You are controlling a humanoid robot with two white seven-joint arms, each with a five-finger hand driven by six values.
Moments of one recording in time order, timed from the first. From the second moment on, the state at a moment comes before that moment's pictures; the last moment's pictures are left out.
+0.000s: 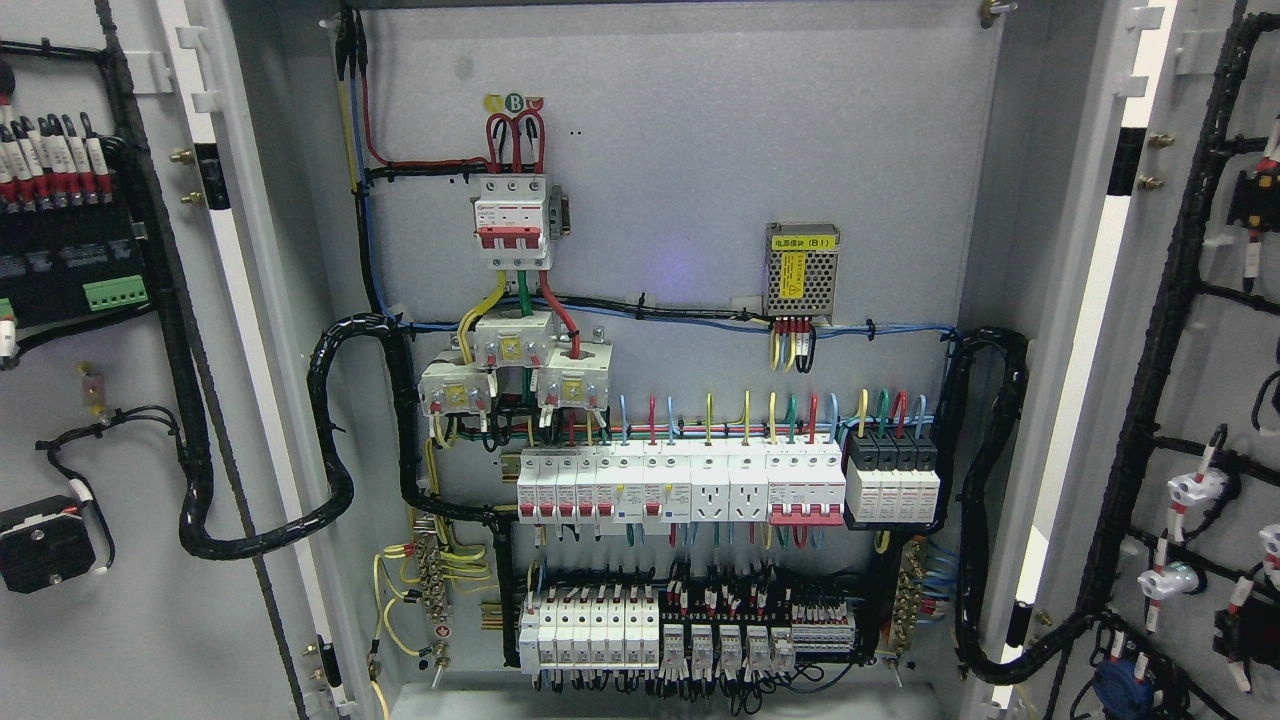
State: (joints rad) left arm 0.52 0.15 -0.05 -1.44 0.15 -0.50 -0.19; right arm 0.63 -0.36 0.36 -1.18 -0.67 -0.79 0.36
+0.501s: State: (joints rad) left arm 0.49 0.11 -0.08 -1.11 0.07 -0.50 -0.19; right arm 0.61 -0.30 0.41 -0.89 -0.66 -0.77 0.36
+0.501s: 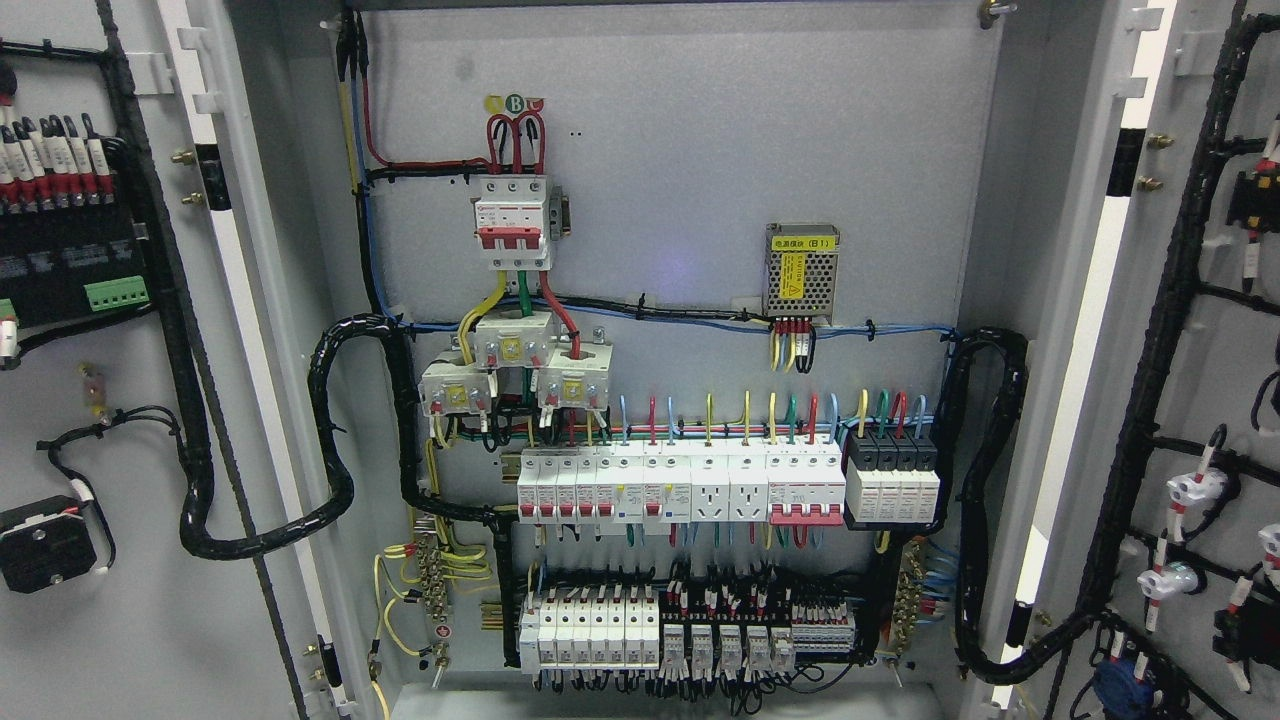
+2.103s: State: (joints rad) left arm 0.02 0.01 0.12 0.06 -0.13 -0.20 -0.18; right arm 0.10 0.00 0.39 -0.09 -0.32 -0.02 0.11
